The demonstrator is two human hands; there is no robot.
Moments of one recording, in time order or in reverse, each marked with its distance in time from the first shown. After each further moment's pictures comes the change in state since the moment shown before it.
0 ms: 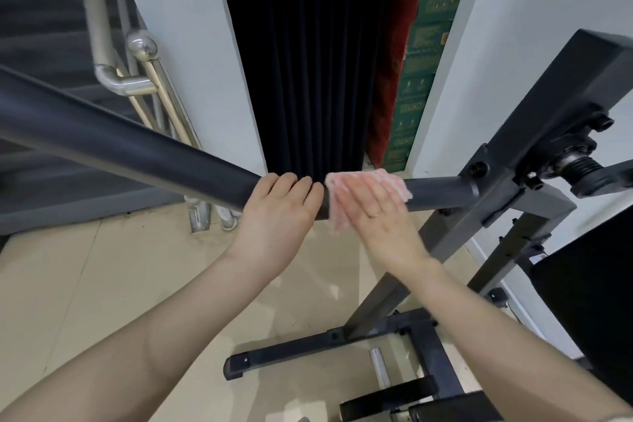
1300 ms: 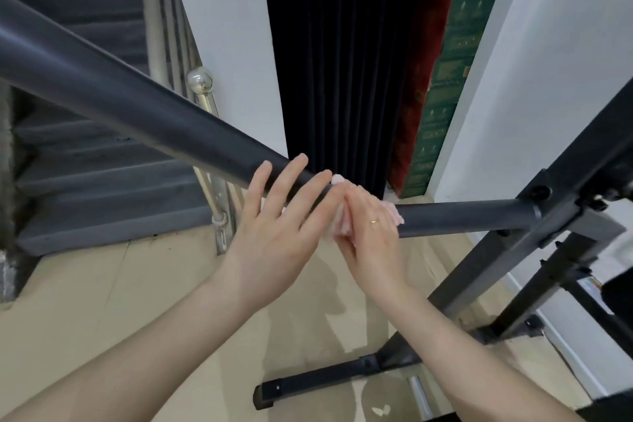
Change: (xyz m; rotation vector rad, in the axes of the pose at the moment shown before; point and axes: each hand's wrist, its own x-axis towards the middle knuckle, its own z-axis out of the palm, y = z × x) left_hand -0.060 -0.095 -0.065 0.086 0.279 -0.011; right_hand 0.100 -0.140 -0.020 0.503 0.051 0.416
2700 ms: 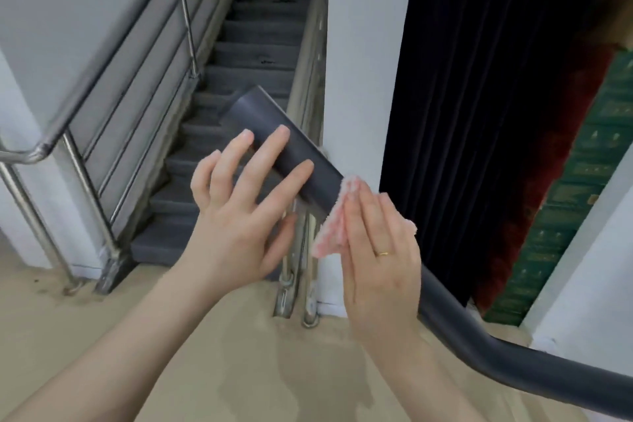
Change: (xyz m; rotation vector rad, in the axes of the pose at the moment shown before) left_hand -0.021 -0.167 -0.075 0.241 0.258 -0.232; right_hand 0.094 -0.147 0.042 -0.130 0.325 -0.514
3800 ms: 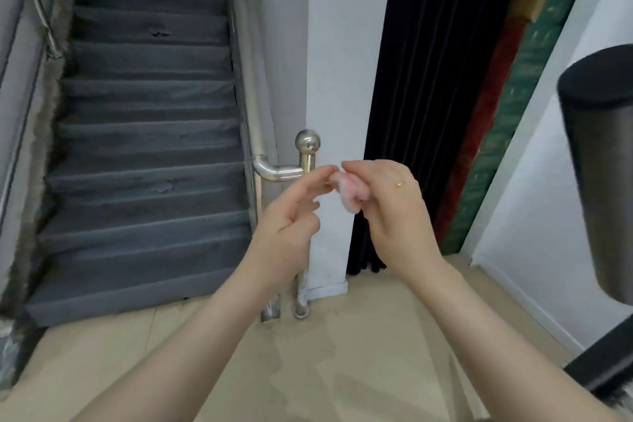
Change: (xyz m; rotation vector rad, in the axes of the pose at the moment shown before) left_hand -0.090 -0.205 0.093 -1.759 -0.509 -0.671; right_hand 0.088 -0.136 0.181 0.044 -0.148 0.197
